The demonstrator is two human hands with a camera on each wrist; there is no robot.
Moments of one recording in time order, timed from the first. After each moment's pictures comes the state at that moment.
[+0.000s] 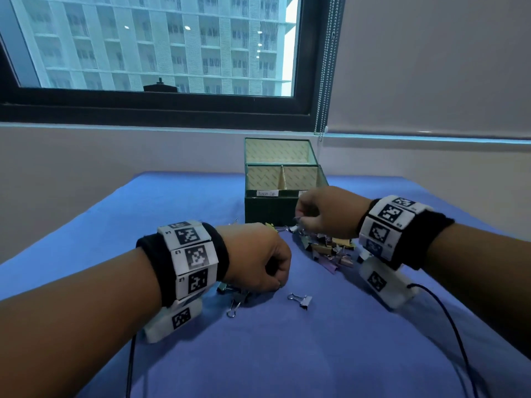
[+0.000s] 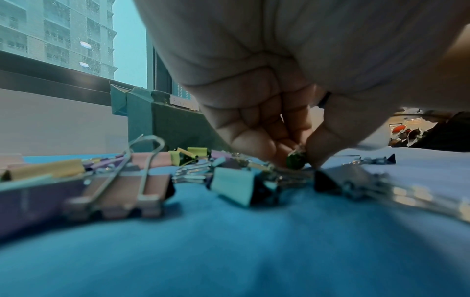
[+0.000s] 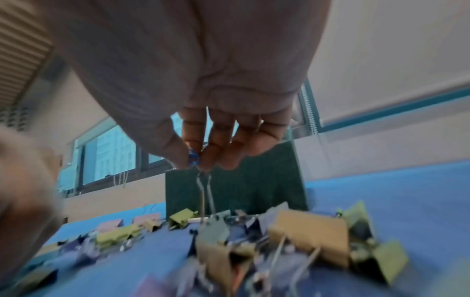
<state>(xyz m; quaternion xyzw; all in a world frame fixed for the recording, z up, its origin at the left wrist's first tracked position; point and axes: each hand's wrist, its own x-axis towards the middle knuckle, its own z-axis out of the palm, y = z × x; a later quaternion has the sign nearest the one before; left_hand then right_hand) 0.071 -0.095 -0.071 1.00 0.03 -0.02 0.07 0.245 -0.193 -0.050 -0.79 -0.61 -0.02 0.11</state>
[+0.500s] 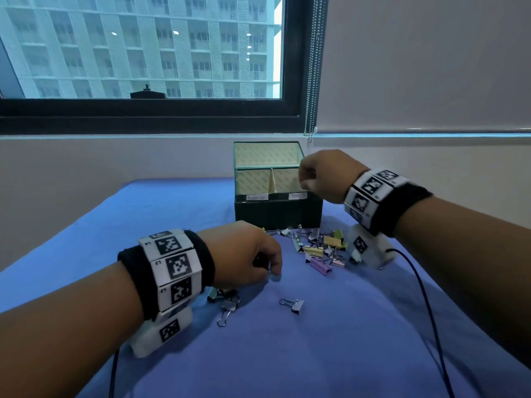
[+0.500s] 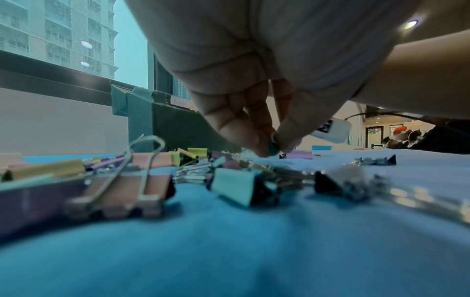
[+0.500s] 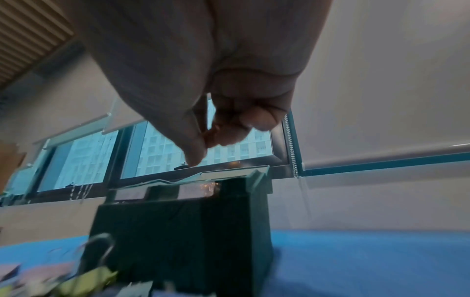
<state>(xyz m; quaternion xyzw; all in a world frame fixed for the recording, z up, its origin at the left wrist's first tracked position) 0.074 -0.086 -0.070 0.99 0.05 0.01 0.11 0.280 -0.175 -0.013 -0.83 -0.53 -0.12 0.14</state>
